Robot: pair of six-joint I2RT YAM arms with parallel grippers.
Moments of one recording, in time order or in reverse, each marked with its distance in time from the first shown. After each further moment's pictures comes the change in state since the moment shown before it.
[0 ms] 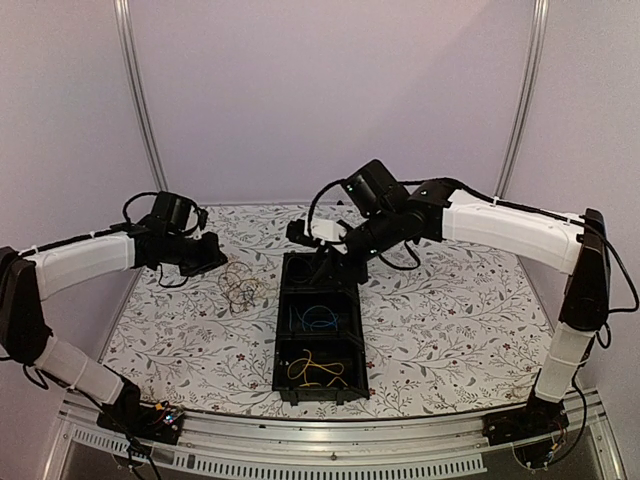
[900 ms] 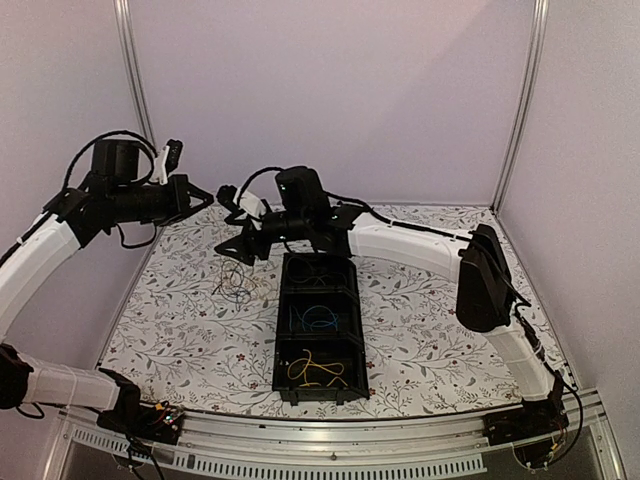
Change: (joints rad) left arm 0.000 -0.282 0.327 -0.244 0.169 0.119; right arm 0.055 0.579 0.601 0.578 -0.081 0.240
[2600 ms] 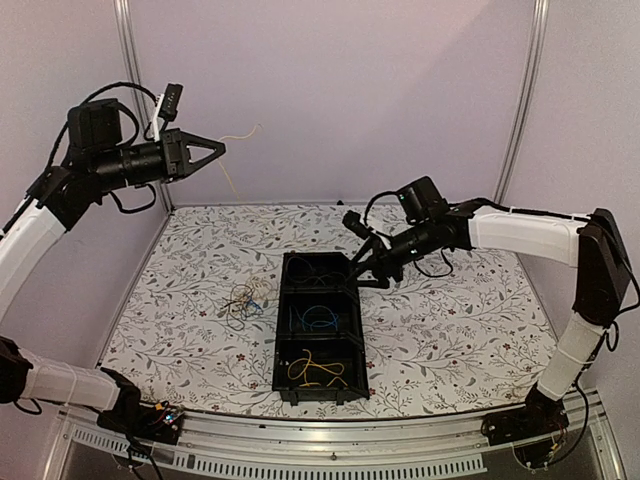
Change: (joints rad) left arm -0.065 0.024 0.206 0.123 0.206 0.035; right arm -0.292 -0.633 -0.881 -0.285 -0.245 -0.074
